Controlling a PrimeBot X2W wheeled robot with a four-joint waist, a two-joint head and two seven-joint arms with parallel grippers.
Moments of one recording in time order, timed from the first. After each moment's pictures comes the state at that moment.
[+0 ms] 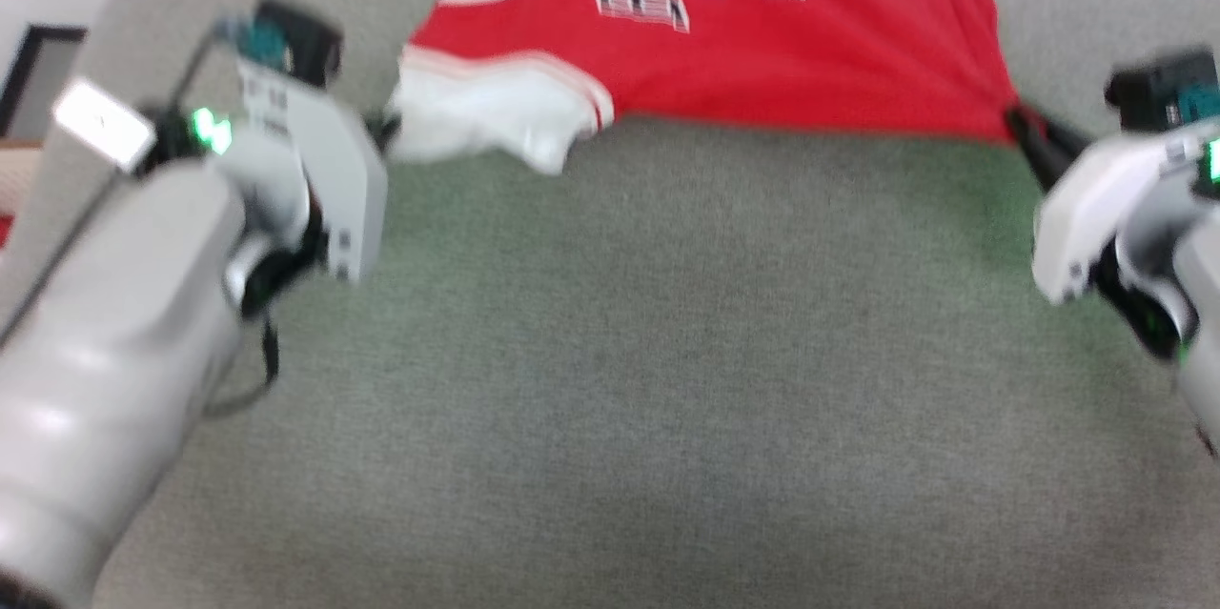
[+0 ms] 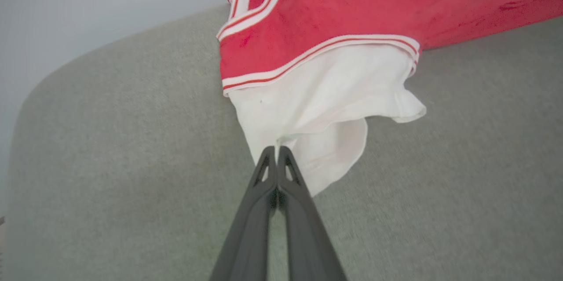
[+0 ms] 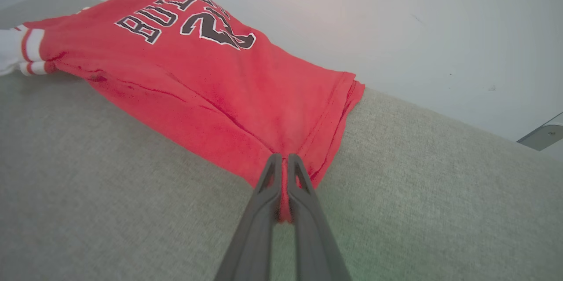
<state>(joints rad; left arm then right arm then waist) -1.14 0.51 -0.96 0.79 -0.92 -0.13 0.22 -0.98 -0.46 0.71 0.83 0.68 0.13 -0.03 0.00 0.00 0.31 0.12</state>
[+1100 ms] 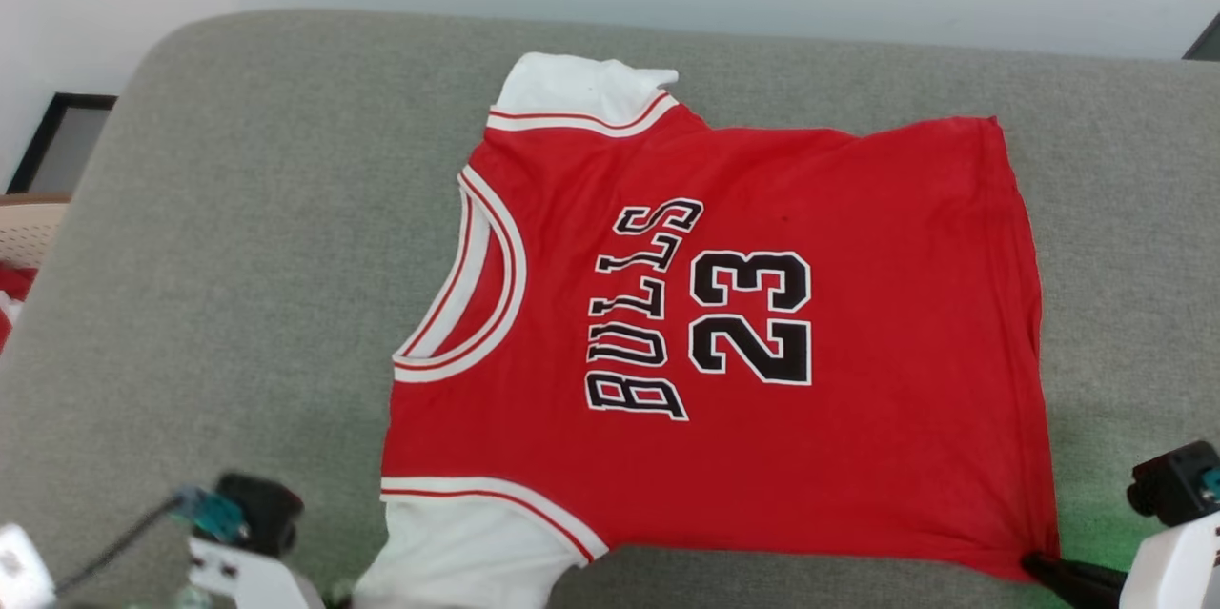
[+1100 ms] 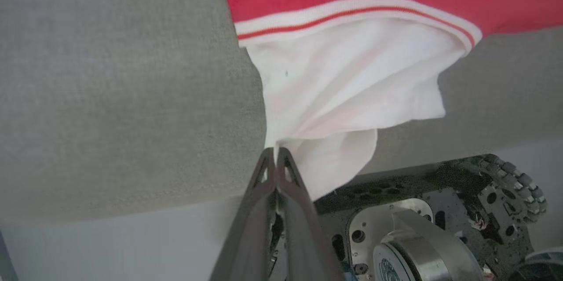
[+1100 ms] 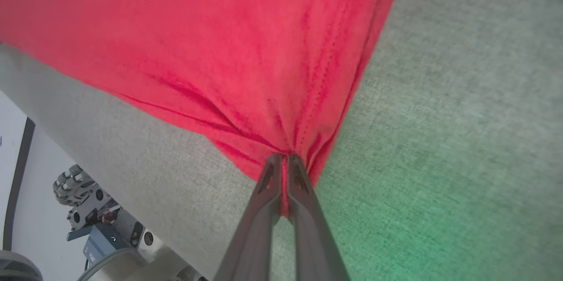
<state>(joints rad) -0.31 1.15 -0.97 -0.47 -1.20 0.57 0.44 -0.05 -0.75 0.41 0.03 0.93 0.13 0.52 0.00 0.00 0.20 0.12</state>
